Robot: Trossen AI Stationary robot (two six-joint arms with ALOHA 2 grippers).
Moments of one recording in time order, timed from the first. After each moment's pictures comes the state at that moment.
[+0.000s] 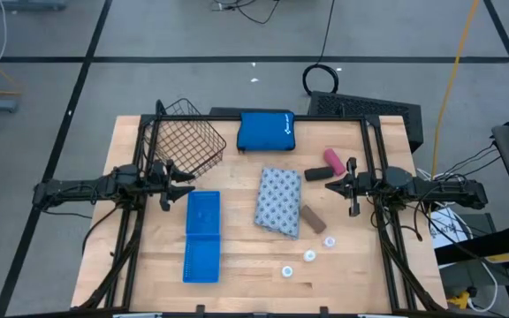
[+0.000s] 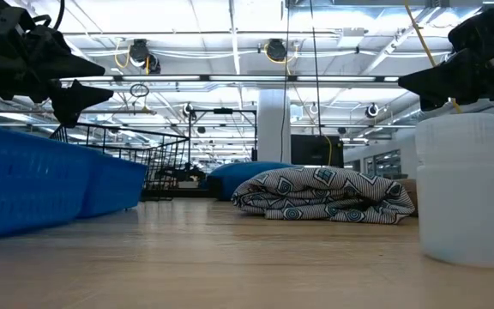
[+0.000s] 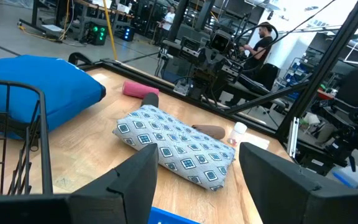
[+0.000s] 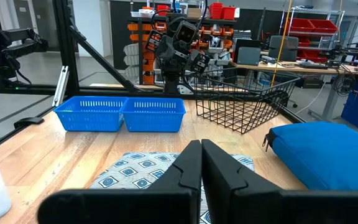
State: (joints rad) left arm 0.07 0.09 0.02 0.06 0.00 -0.37; right arm -0.02 0.04 0.02 0.04 0.00 -0.04
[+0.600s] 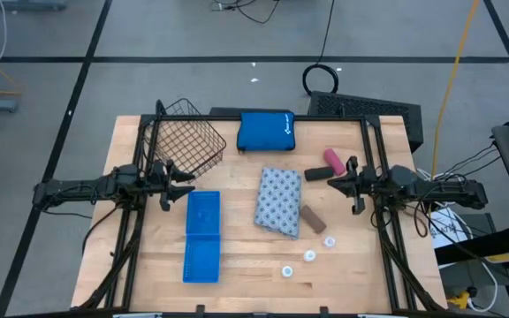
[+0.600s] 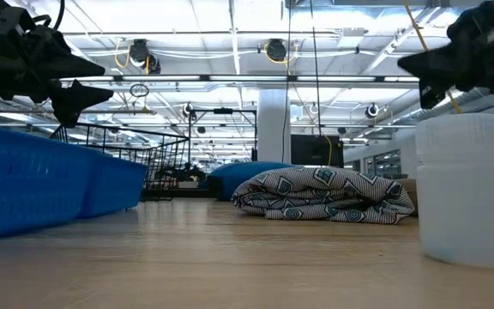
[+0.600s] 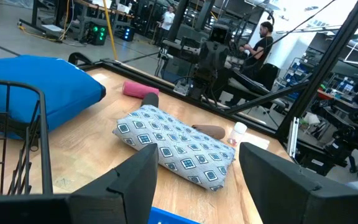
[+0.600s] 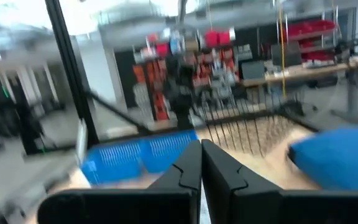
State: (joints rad) left arm 0.07 0.09 0.02 0.06 0.00 -0.37; right arm -0.02 0.04 0.02 0.18 0.00 0.19
